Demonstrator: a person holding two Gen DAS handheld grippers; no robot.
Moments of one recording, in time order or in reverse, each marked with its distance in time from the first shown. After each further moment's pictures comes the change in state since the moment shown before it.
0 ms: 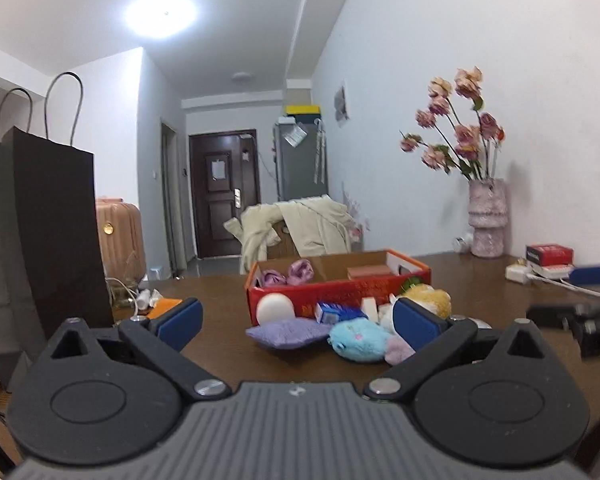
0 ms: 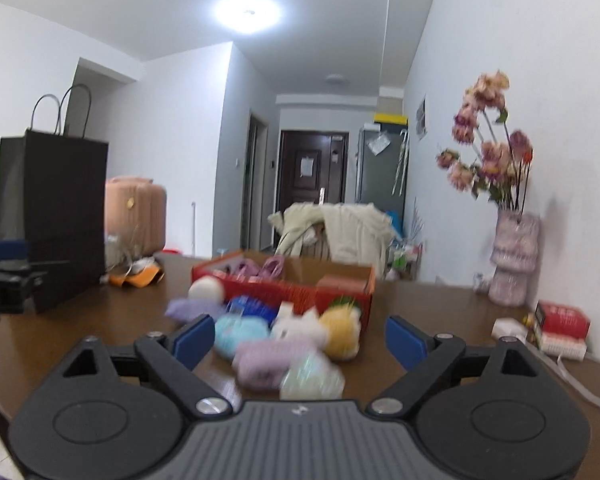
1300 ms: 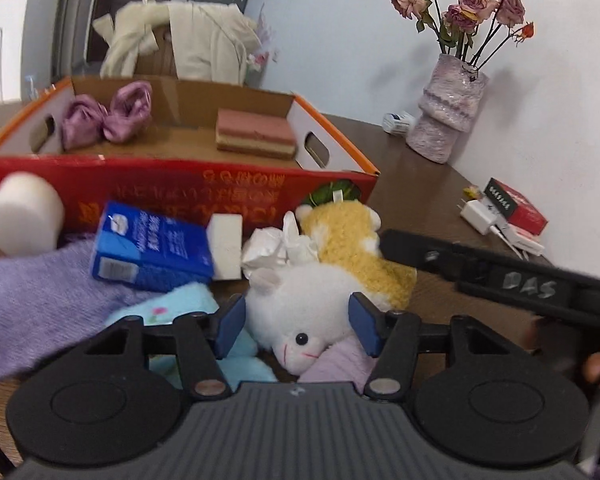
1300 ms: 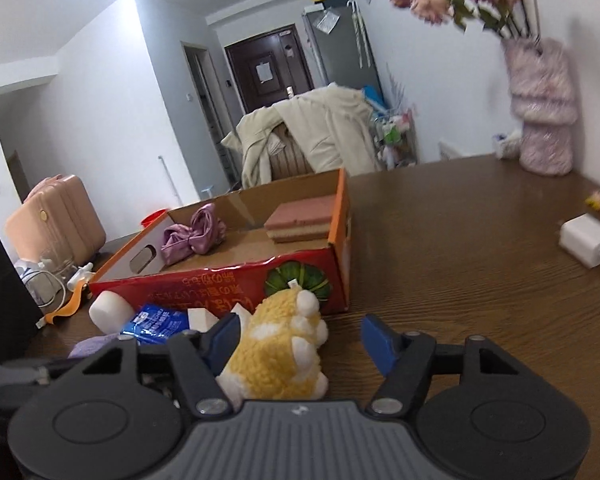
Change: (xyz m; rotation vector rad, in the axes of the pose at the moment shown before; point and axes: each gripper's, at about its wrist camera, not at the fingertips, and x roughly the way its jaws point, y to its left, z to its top) left arm 0.303 -0.069 -0.025 -0.227 0.589 -0.401; right arm 0.254 -0.119 0.019 0.366 0.307 0.044
